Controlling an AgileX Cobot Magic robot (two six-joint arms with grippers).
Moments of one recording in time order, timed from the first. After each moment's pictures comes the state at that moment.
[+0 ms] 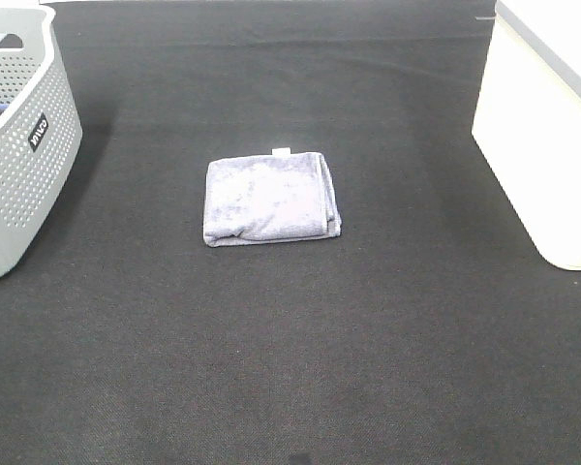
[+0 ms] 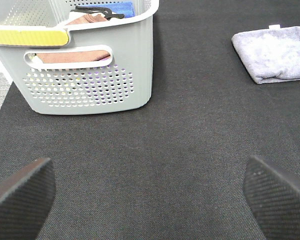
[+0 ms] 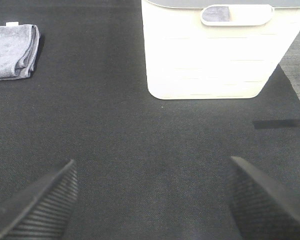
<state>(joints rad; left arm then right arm) 0.01 0.00 -0.50 -0.03 1.05 0.03 -0.02 -0.01 -0.50 0.05 1.07 -0.05</state>
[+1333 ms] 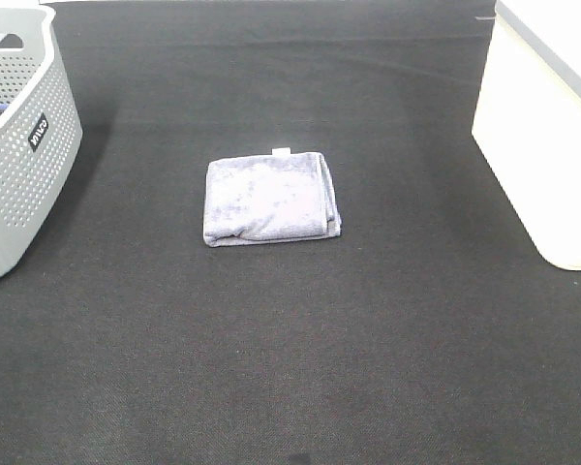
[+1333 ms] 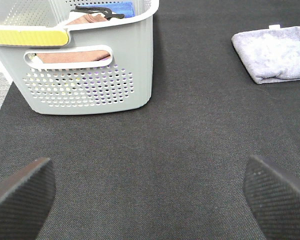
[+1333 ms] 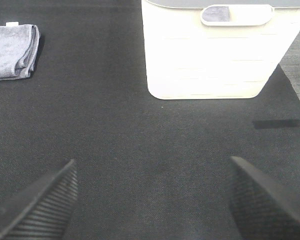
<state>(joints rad) 0.01 0.00 -0.50 -0.03 1.05 0.03 -0.02 -0.01 -0.50 0.05 1.07 -0.05</state>
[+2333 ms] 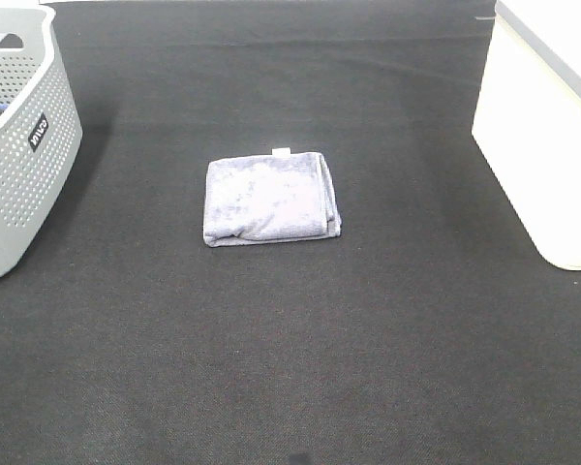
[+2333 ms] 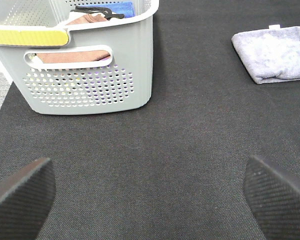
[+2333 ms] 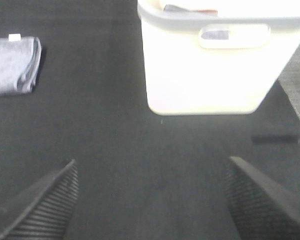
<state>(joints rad) 0.01 0.00 -0.50 -0.03 1.05 0.03 -0.02 0.13 -0.57 0.05 0.99 -0.05</state>
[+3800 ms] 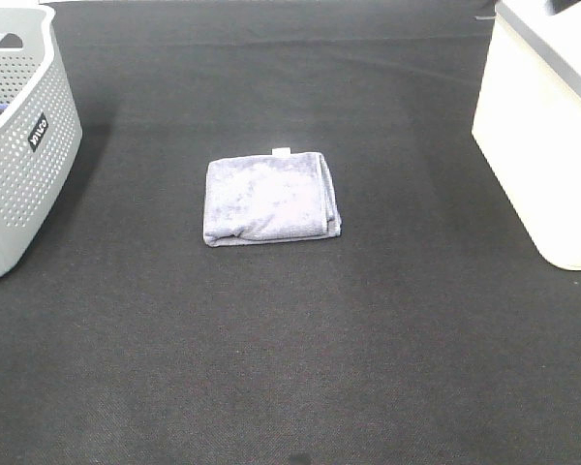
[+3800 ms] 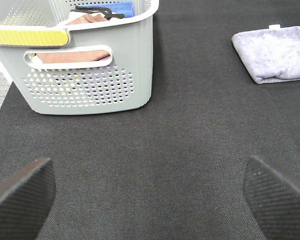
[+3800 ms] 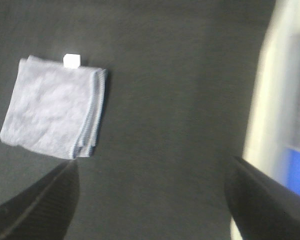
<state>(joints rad) 0.01 0.00 -0.50 -0.03 1.05 0.03 0.10 1.87 -1.86 0.32 1.12 -0.24</state>
